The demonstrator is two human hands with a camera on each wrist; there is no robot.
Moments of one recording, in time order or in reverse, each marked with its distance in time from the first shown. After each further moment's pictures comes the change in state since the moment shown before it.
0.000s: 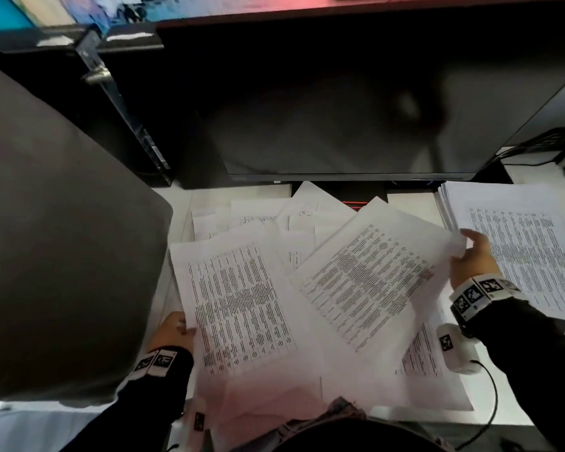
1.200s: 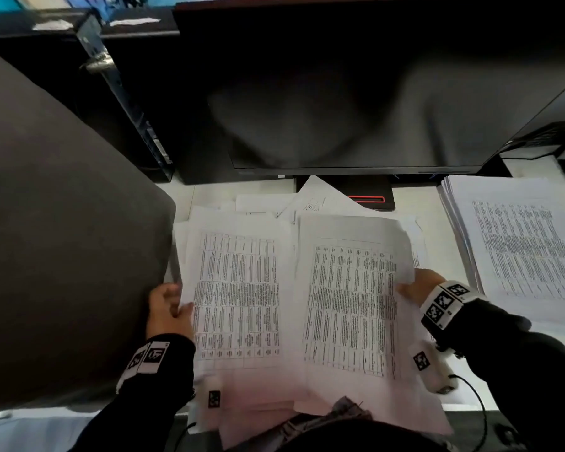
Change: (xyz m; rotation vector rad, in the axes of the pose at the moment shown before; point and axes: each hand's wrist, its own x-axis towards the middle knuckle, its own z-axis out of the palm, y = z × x) left_hand 0.009 0.005 -0.010 -0.550 0.272 0.194; right_hand -0.050 -0.024 0.062 -0.578 -0.427 0.035
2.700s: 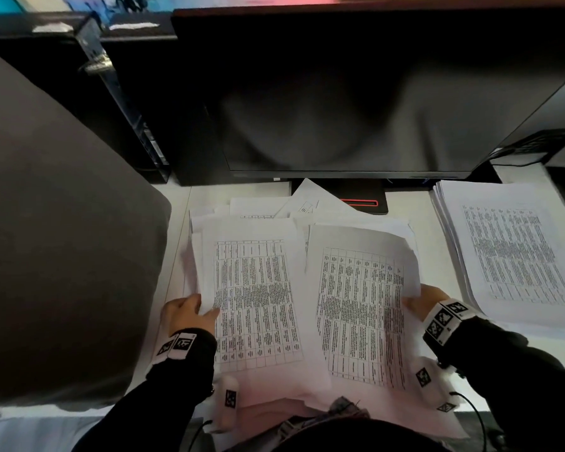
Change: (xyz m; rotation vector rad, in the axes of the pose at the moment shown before) left_hand -0.010 0.007 0.023 0.431 -0.216 -0.081; right_hand 0.000 0.029 0.009 0.005 0.007 0.034
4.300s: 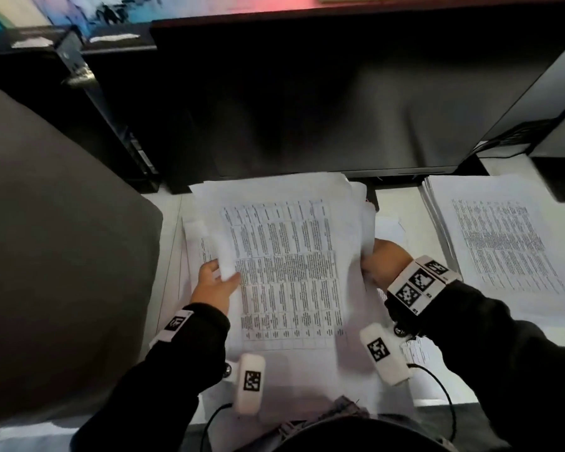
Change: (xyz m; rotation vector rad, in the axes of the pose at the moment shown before) left_hand -0.022 0.079 -0.010 -0.501 -0.228 0.076; right_hand -0.081 -0.093 -0.047 0.305 0.007 -0.327
